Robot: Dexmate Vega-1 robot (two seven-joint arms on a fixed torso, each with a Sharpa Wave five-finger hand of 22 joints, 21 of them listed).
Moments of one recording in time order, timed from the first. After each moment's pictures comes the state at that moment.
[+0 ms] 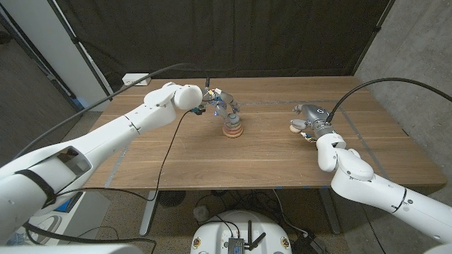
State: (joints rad) left arm 0.37 0.72 0.85 -1.71 0.56 0.10 -0.55; left_hand 0.98 -0.08 0.25 -0.14 0.30 0.38 0.01 0.18 0.24 0.45 -0.11 0.18 0.54 1.07 -0.18 1.33 0.54 0.73 -0.08 1.54 0.20; right arm -0.99 -0.94 -0.66 -2.17 -0.54 -0.88 -0.20; right_hand 0.75 -0.01 0.58 -0.16 0.30 0.52 -0.08 0.28 0.29 0.60 -0.14 0.21 0.66 1.00 -0.16 1.48 1.22 0.90 -0.12 1.54 0.23
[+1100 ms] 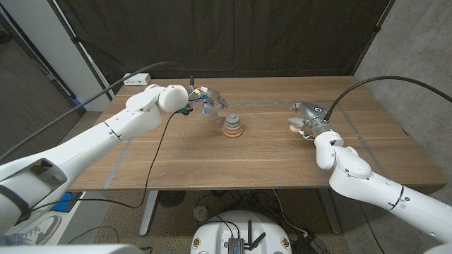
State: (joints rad) left arm 0.52 0.85 0.71 -1.88 0.53 0.22 -0.47; left_hand 0.98 -0.07 0.25 -0.15 0.30 0.42 0.01 0.21 0.23 0.48 -0.12 0.20 0.53 1.06 -0.18 1.34 0.53 0.73 -0.08 1.54 0.20; right arm -0.96 -0.92 -0.67 -2.16 -0.54 -0.86 -0.19; right_hand 0.75 -0.01 0.58 -0.16 0.30 0.53 -0.08 0.28 0.30 0.59 -0.13 0.20 0.66 1.00 -0.16 1.48 1.21 0.90 -0.12 1.54 0.23
